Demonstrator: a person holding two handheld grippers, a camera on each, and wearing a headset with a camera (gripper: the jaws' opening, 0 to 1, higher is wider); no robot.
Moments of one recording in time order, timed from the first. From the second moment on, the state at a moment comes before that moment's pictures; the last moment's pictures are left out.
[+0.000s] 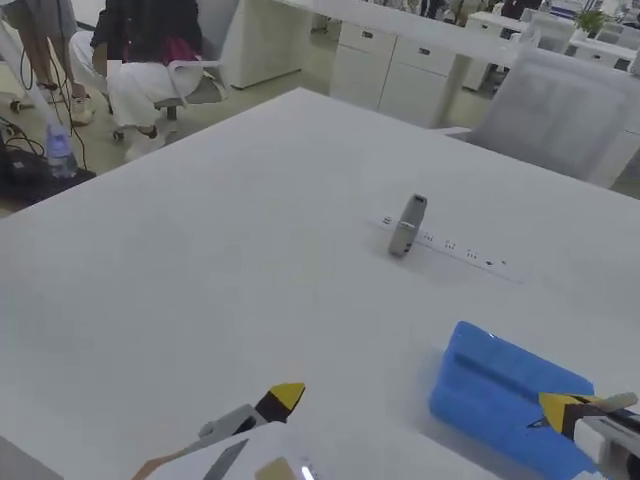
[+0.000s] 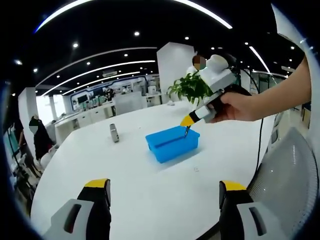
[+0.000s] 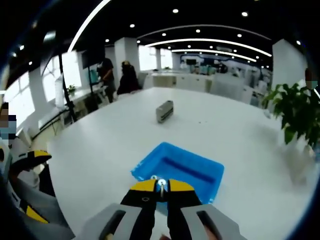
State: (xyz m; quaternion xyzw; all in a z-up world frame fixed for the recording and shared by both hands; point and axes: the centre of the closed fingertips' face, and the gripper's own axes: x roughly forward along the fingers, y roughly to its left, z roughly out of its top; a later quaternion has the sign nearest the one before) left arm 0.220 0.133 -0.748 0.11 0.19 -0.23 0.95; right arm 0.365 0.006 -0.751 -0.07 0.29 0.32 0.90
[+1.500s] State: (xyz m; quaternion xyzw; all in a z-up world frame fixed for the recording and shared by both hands) left arm 0.220 0.134 -0.747 0.12 0.19 -0.22 0.95; right arm 0.317 0.009 -0.826 -0.07 0.36 0.31 0.88
